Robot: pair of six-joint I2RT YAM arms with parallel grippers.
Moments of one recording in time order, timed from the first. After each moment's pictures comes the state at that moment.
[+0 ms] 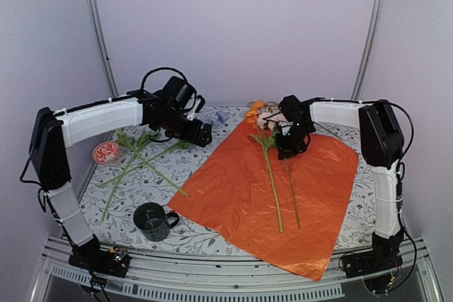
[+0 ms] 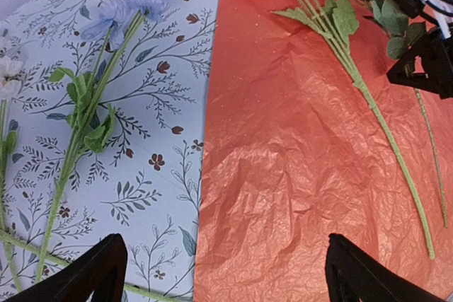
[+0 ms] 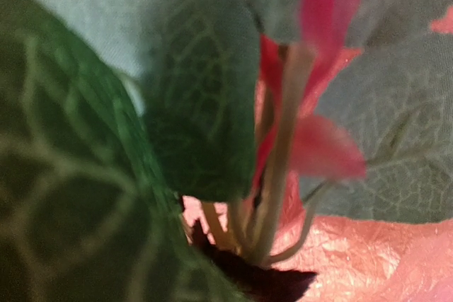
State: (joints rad) left arm -0.65 1.78 1.48 -0.63 -0.06 -0.23; right arm 0.48 2.18 1.71 -0.83 -0.14 0.35
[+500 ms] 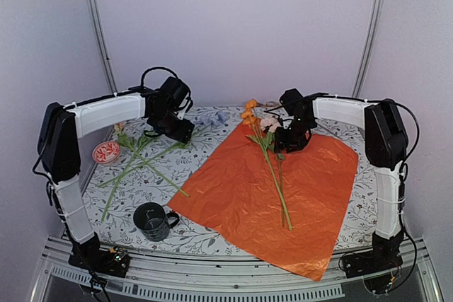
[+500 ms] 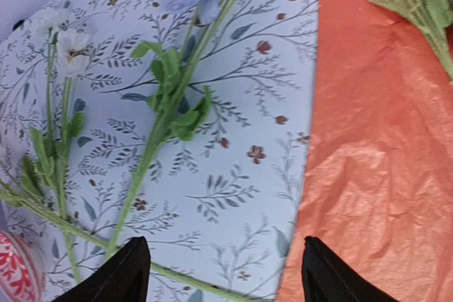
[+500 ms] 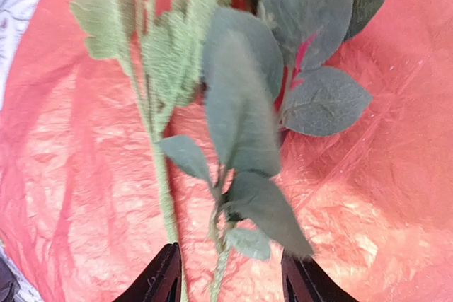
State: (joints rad) left arm -0.56 1.87 1.55 -0.73 -0.22 -0.13; right arm 0.47 2.16 1.72 -0.82 -0.11 0.36
